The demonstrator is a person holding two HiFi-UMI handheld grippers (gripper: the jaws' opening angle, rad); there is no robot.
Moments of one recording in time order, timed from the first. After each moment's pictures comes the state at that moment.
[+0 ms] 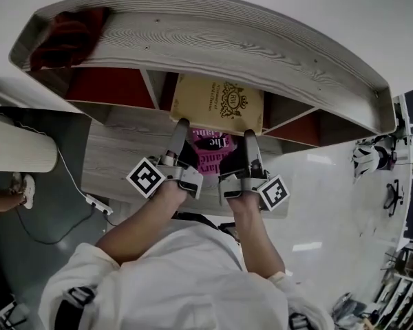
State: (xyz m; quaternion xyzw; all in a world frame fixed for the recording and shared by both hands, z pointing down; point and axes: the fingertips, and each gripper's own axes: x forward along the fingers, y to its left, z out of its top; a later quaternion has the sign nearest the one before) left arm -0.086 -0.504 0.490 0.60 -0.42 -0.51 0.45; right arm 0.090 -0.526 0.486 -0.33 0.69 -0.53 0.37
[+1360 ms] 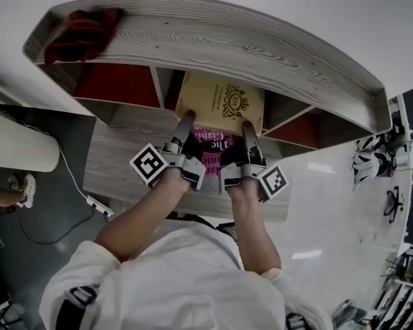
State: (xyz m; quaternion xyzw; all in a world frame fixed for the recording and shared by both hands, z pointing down) left arm -0.085 -0.518 0.486 0.59 -0.41 -0.50 0.48; right arm 0.083 -0.544 0.496 -0.35 0.66 -0.56 0.36
